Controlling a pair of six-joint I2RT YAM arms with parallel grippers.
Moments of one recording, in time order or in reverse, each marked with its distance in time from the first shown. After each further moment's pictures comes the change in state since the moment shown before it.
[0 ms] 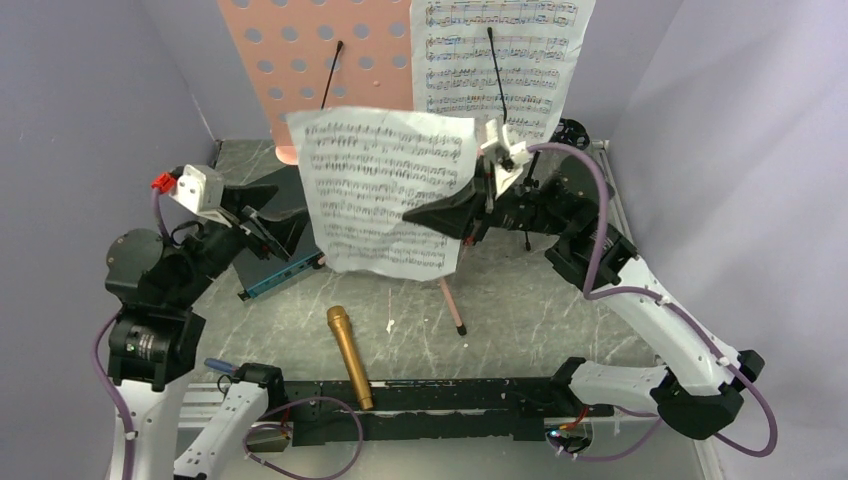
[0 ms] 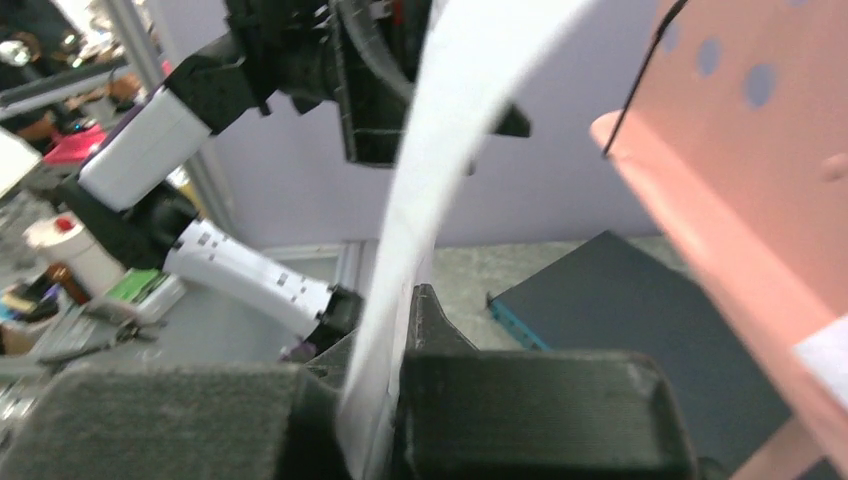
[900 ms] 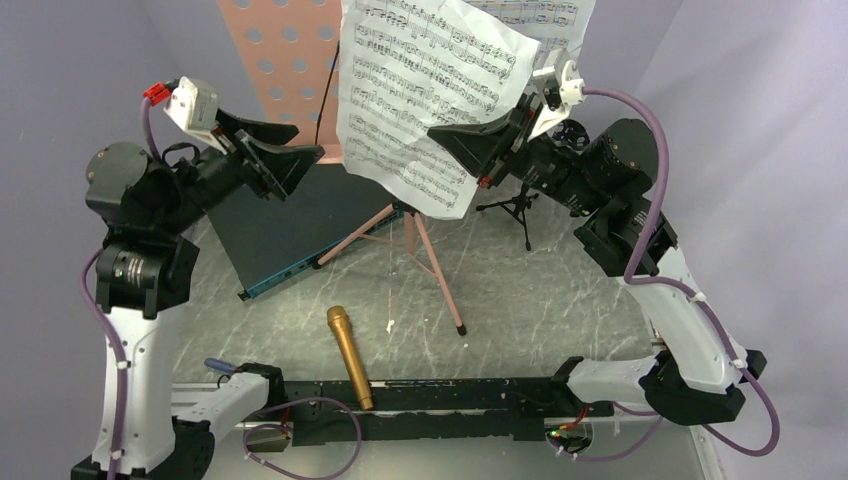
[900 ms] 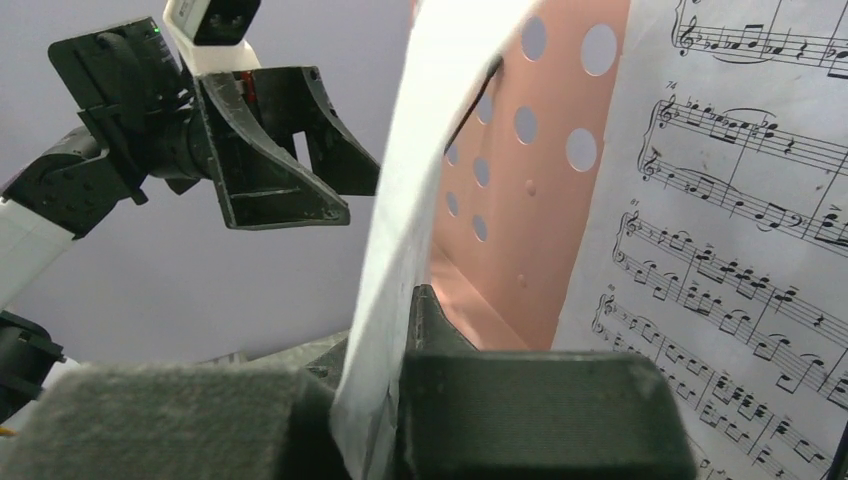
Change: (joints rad) left arm 0.000 0.343 0.431 0.000 0.194 -0.067; right arm -0.011 0.092 0.409 -0.211 0.430 -0.068
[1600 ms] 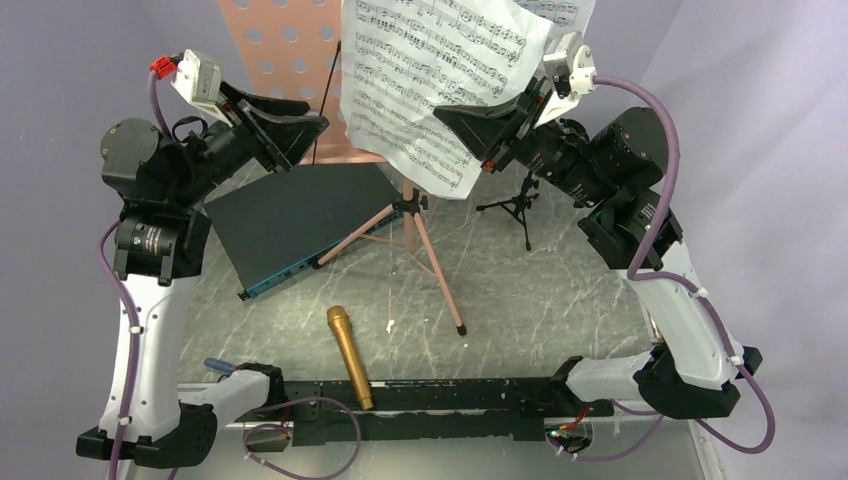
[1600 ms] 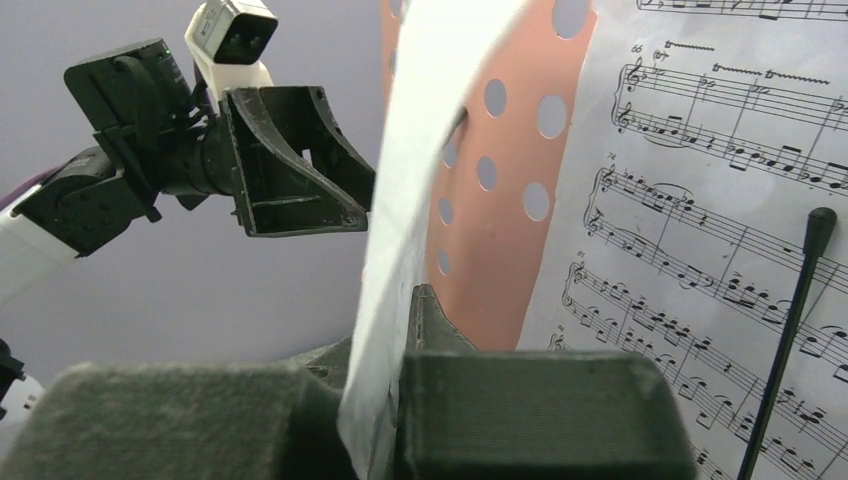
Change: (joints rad) left arm 0.000 0.096 0.011 0.165 0.014 -0.070; right arm -0.016 0.048 0.103 -0.014 0.019 -0.058
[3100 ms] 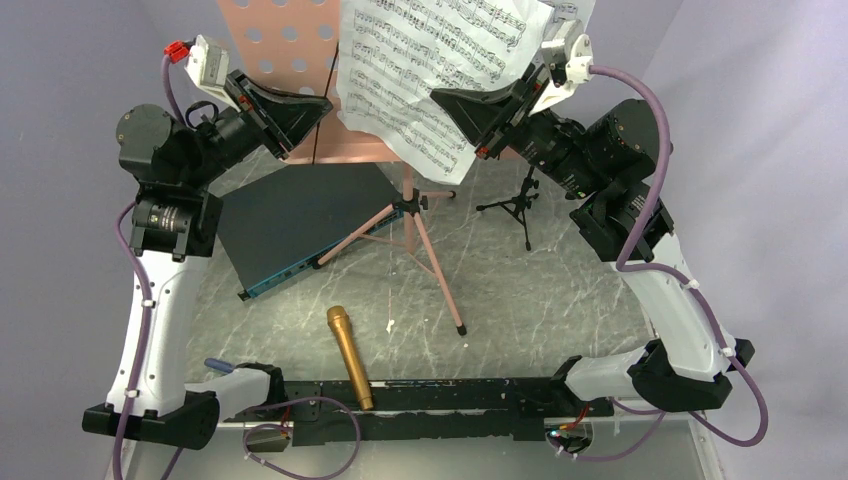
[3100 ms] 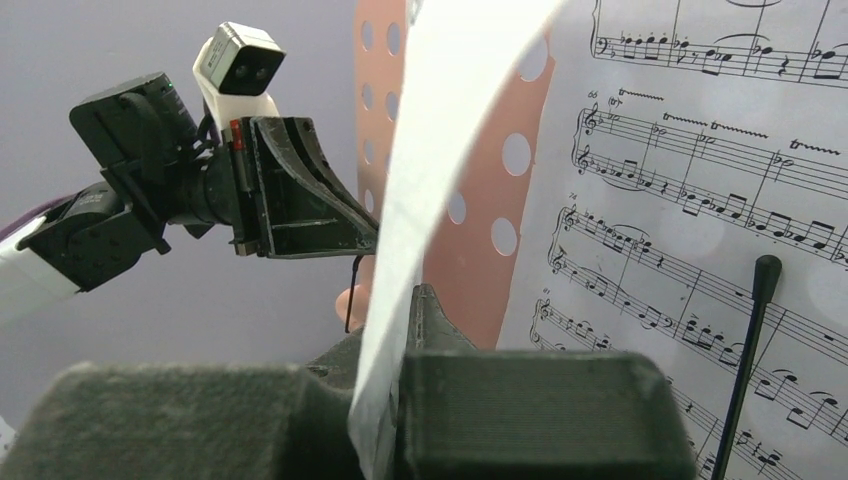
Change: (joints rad) left arm 0.000 0.080 0.001 0.158 0.082 -0.100; right arm 0.000 0.045 0.041 0.040 0.048 -0.022
